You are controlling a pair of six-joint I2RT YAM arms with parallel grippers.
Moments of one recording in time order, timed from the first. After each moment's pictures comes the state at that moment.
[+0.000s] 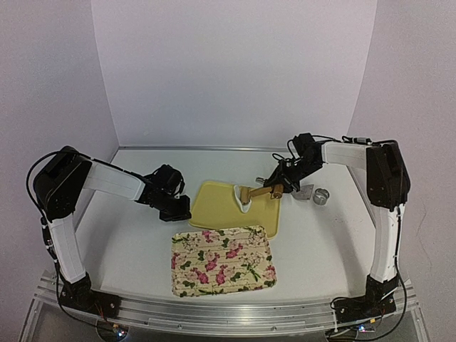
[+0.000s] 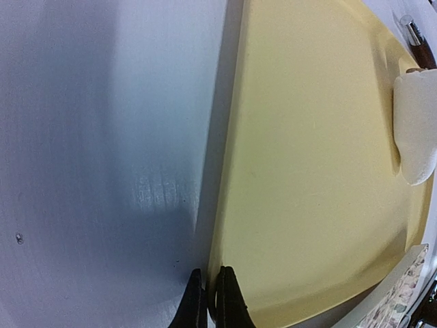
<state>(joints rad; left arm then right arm) -0.63 1.88 1.04 -0.17 0.15 -0.66 0.33 2.14 1.61 -0.66 -0.67 0.63</state>
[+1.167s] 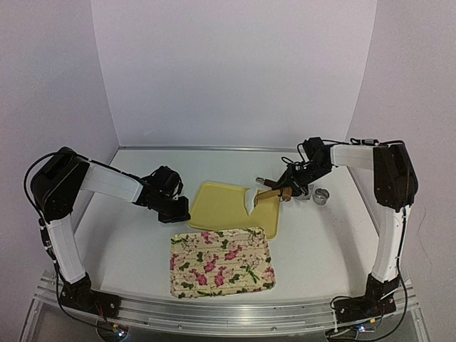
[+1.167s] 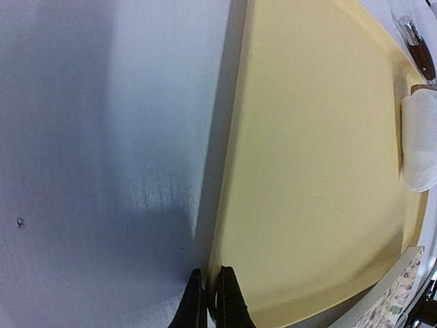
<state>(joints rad) -0.63 1.86 1.00 -0.15 0.15 -0.68 0.27 2.09 1.52 -0.66 -0.71 0.60</state>
